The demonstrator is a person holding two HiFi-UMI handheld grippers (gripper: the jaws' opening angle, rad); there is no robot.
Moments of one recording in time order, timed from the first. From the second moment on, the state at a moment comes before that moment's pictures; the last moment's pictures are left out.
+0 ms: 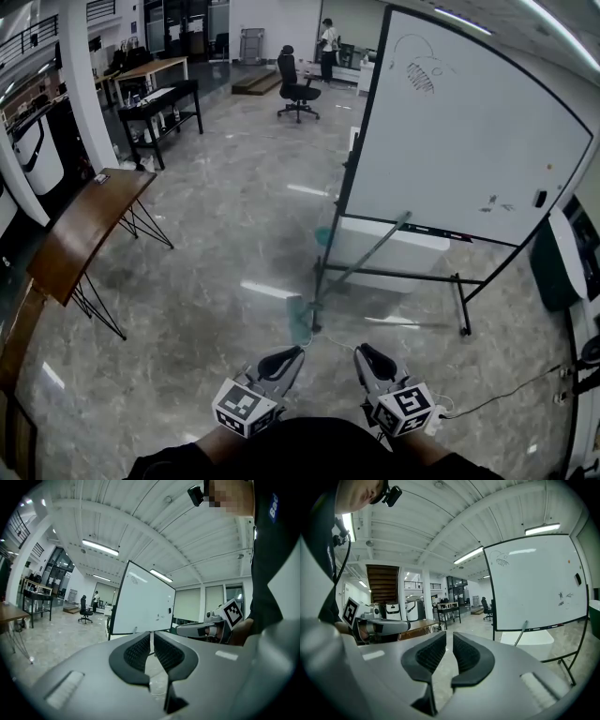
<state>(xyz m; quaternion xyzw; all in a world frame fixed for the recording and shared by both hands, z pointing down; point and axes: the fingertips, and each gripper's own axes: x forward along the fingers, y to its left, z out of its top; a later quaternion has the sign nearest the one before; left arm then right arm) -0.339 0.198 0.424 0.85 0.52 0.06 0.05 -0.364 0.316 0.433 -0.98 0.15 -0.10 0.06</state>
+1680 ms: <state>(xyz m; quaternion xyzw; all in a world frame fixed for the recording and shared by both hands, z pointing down) -0.216 0.284 0.430 0.85 0.52 0.09 0.03 -0.230 0.421 0.483 -0.98 0.12 -0.14 0.09</state>
